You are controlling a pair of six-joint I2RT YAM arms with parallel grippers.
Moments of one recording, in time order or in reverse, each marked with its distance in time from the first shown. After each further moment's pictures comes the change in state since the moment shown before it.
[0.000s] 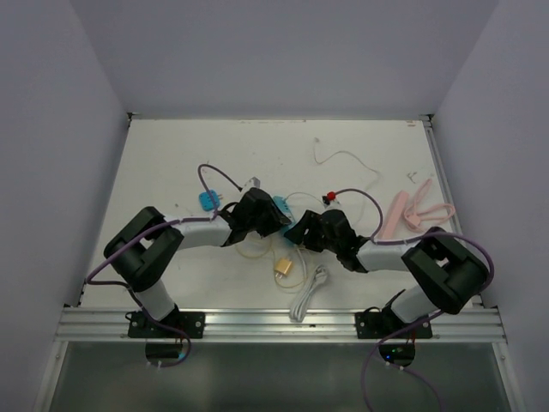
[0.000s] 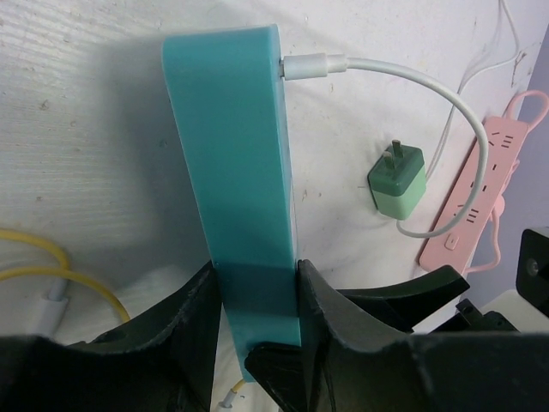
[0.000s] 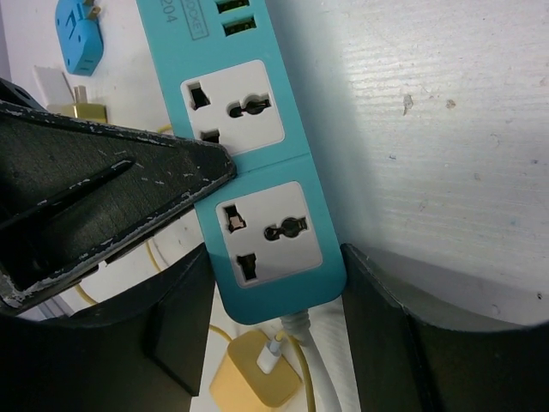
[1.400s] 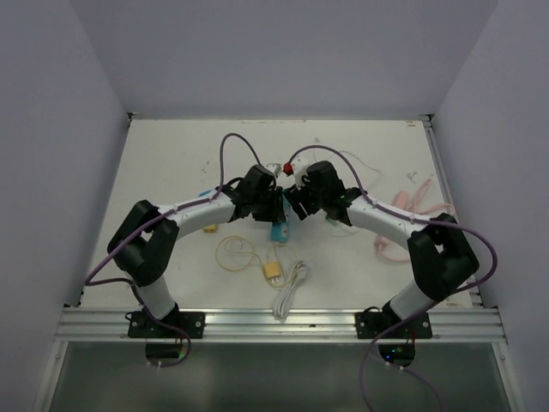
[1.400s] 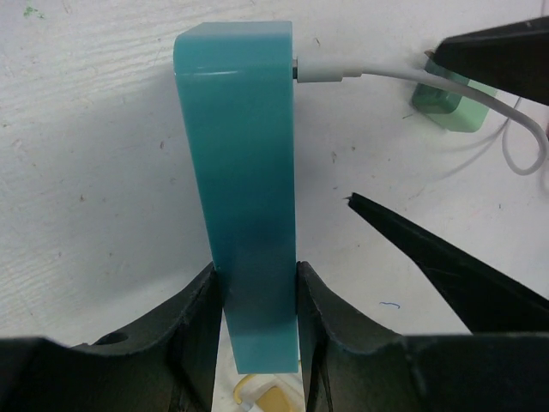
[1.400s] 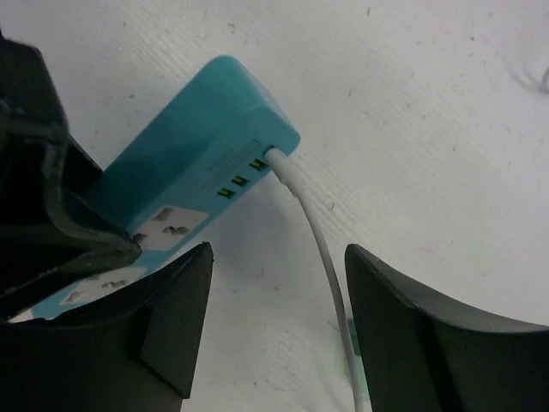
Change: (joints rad) left arm 0.055 0.034 0.280 -0.414 0.143 0.593; right arm -0.096 0.059 0.539 -0.634 0.009 -1.083
